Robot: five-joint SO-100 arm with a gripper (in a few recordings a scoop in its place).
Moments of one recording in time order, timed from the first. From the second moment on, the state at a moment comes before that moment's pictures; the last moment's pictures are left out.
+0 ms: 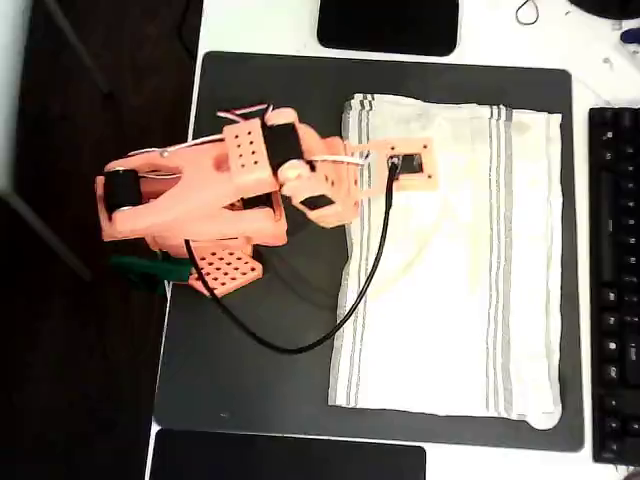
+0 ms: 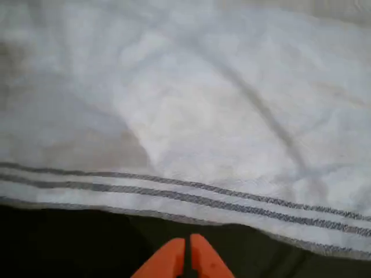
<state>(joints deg) -18.8 155.8 146.8 77.3 -82.9</state>
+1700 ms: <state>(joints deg) -33.8 63.5 75.2 67.2 -63.6</state>
